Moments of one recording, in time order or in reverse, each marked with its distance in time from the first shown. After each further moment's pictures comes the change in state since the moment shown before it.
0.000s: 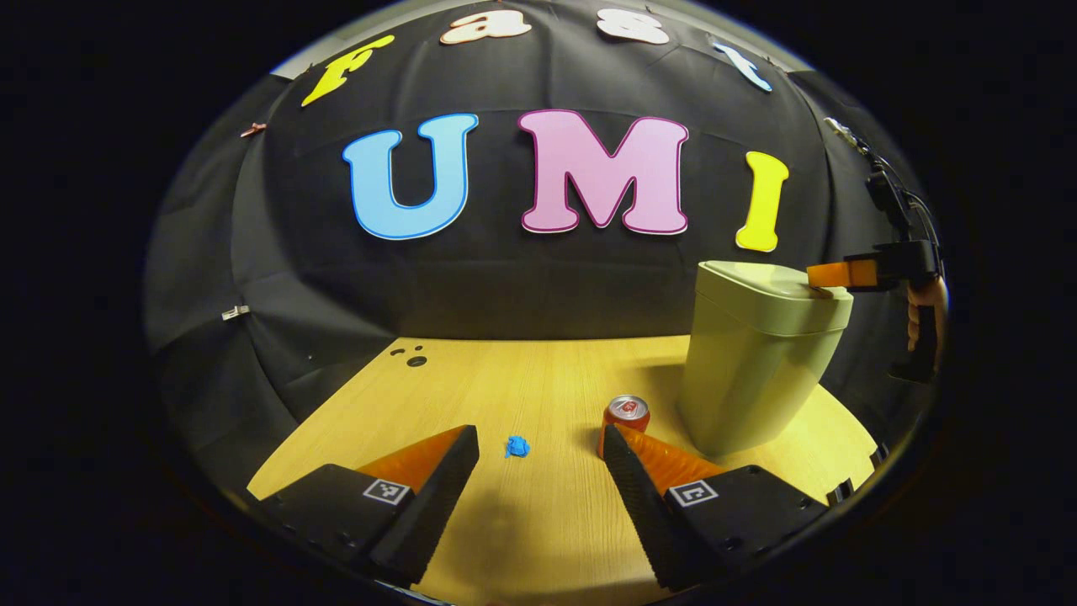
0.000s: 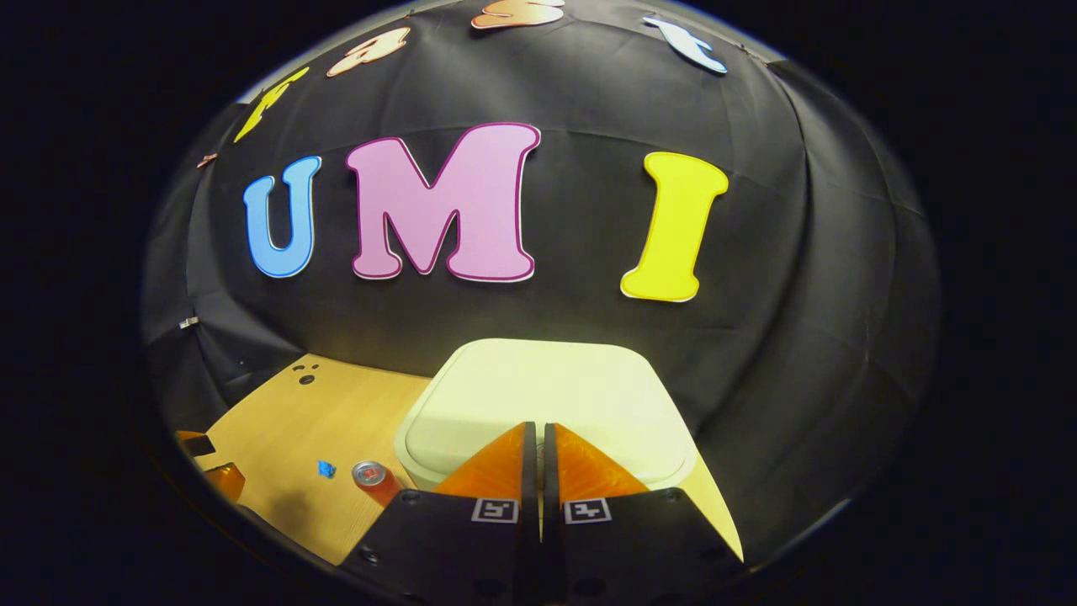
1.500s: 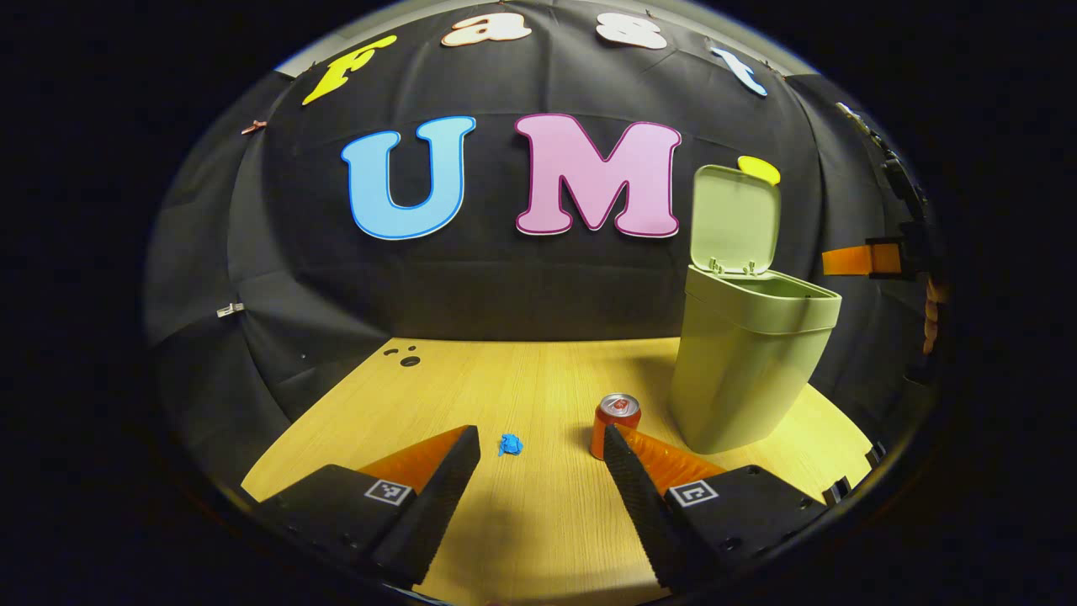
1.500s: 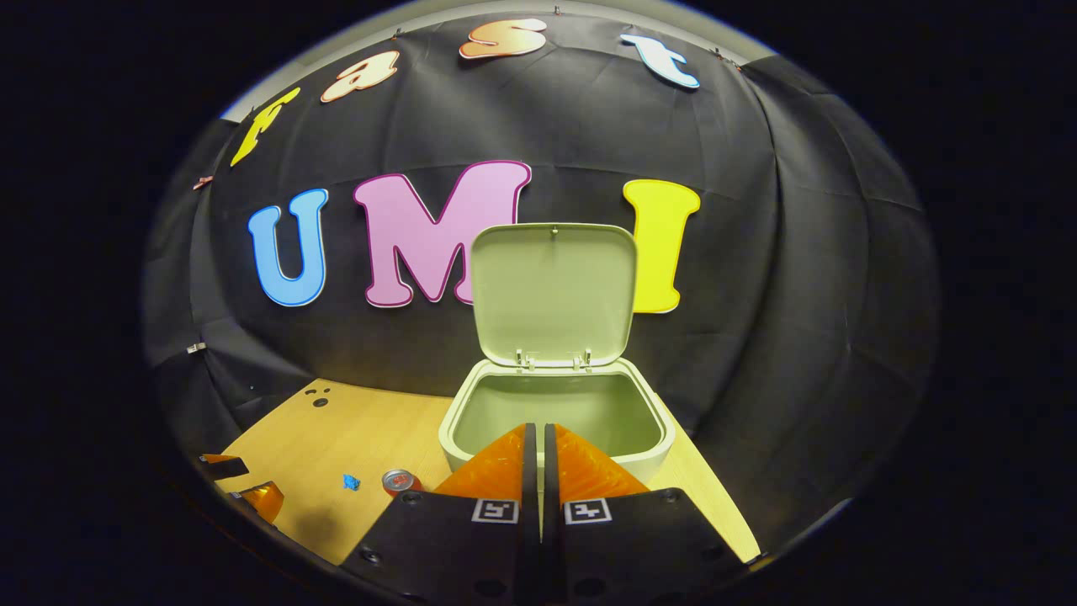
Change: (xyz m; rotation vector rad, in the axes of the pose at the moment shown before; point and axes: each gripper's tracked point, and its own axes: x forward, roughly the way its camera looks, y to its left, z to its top) left arm -0.009 -0.002 -0.005 -0.008 -0.023 -0.031; right arm -0.066 0.013 0.015 0.053 -0.082 -0.026
